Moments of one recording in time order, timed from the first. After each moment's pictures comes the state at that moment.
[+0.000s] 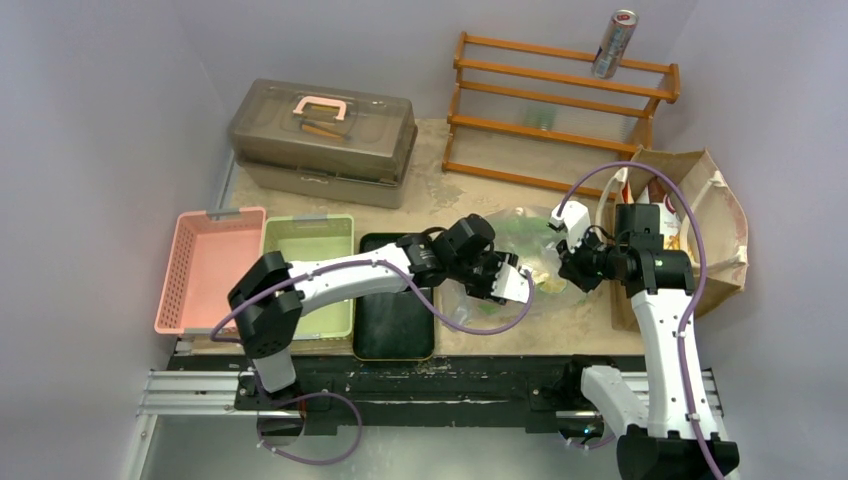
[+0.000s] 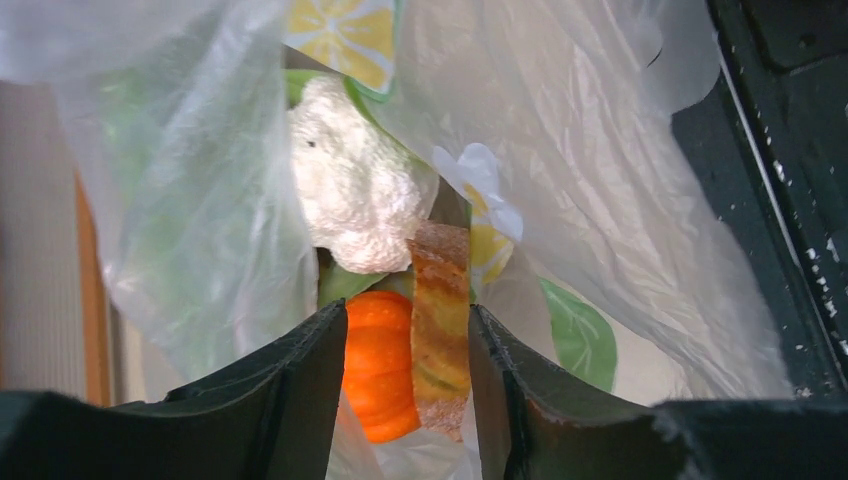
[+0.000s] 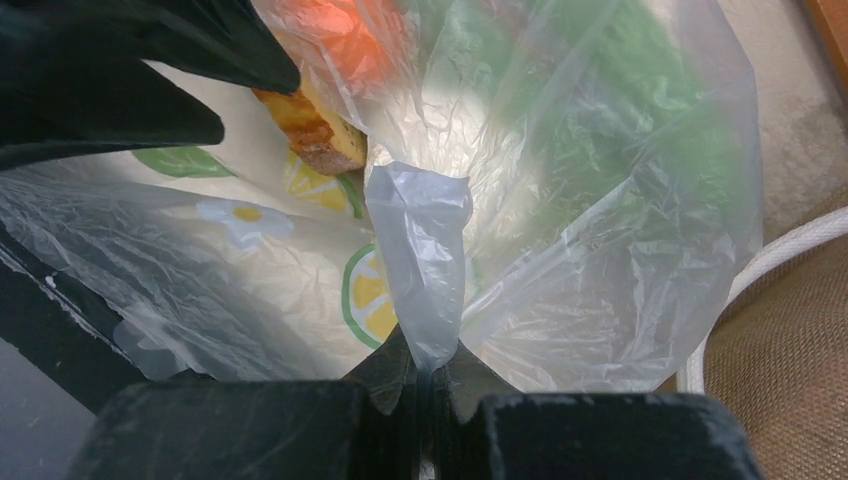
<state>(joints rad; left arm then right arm) -1.08 1.73 1.34 -0.27 0.33 0.78 -0.05 0.89 1.05 -1.16 -0.46 -0.70</state>
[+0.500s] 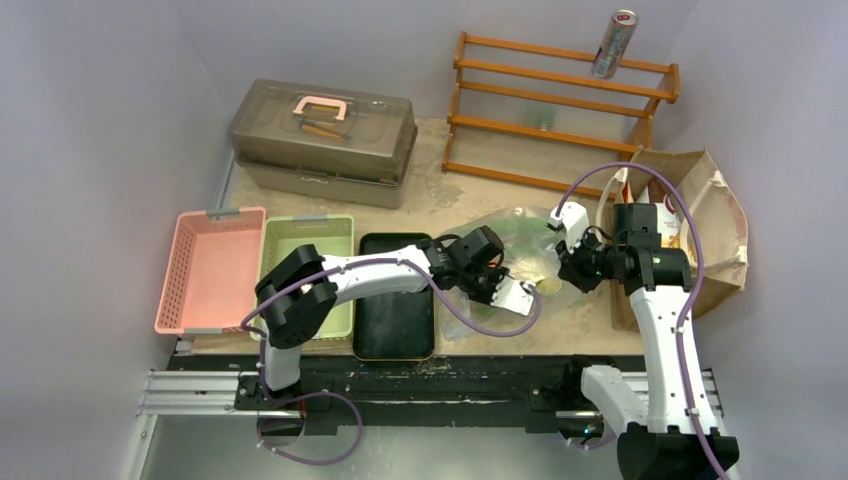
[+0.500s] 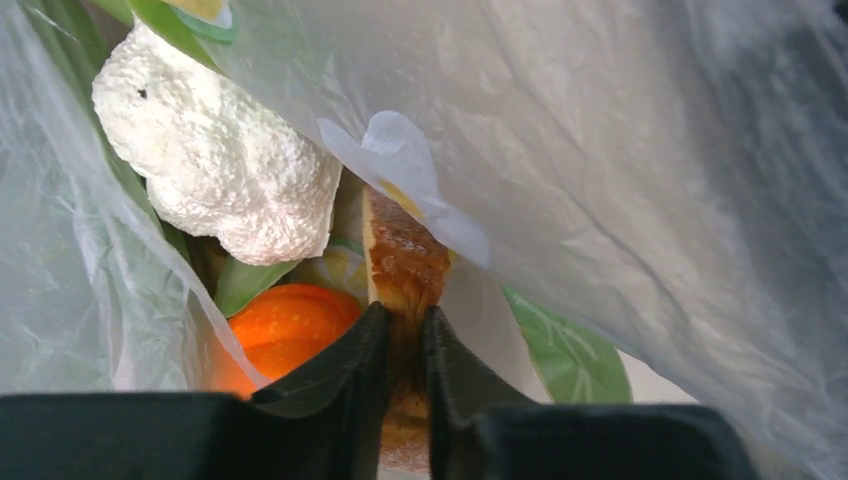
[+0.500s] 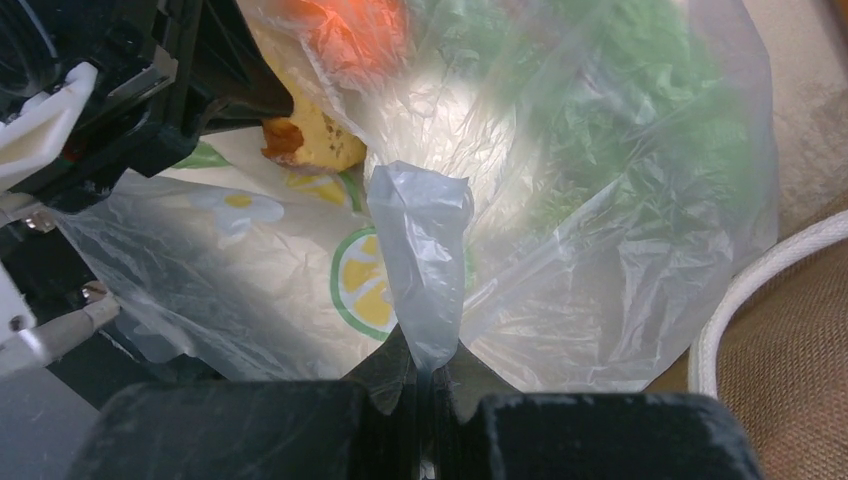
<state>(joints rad) -1.09 1.90 1.37 -0.36 0.32 0.85 -0.05 0.91 1.04 -1.16 -0.46 -0.70</state>
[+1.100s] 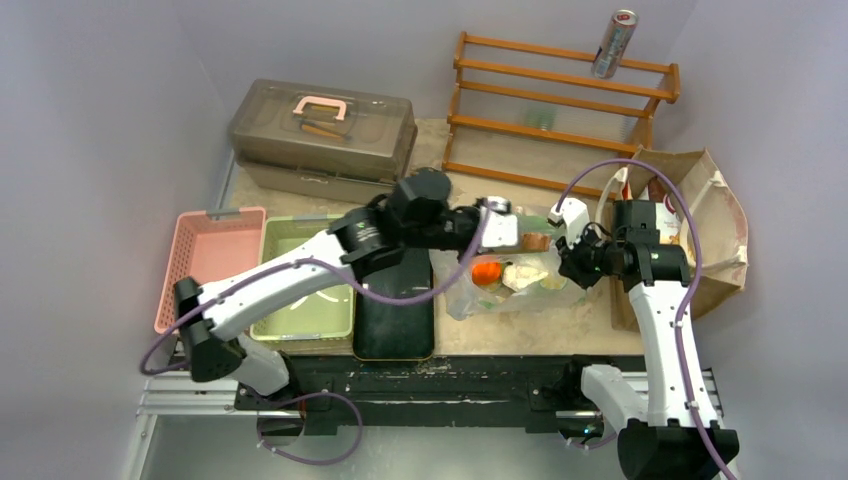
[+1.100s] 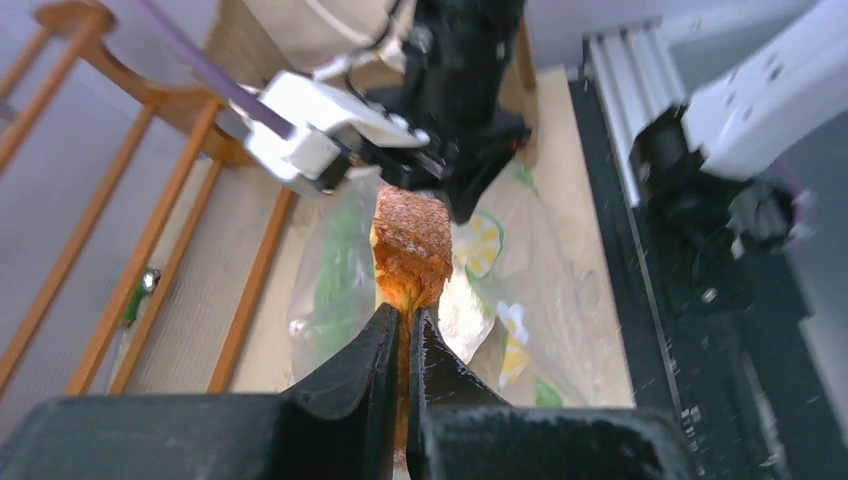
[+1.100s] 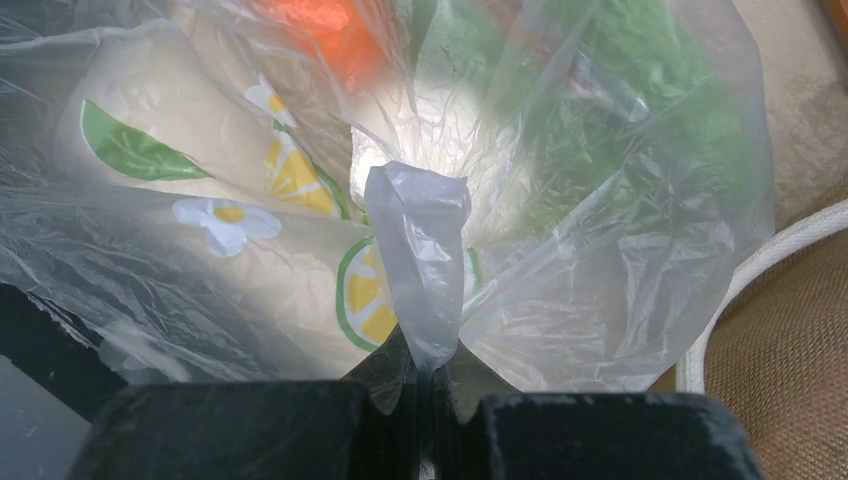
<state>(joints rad) -1.07 1.54 1.53 -0.31 0.38 0.51 -0.05 0.93 1.04 -1.13 -0.44 -0.68</state>
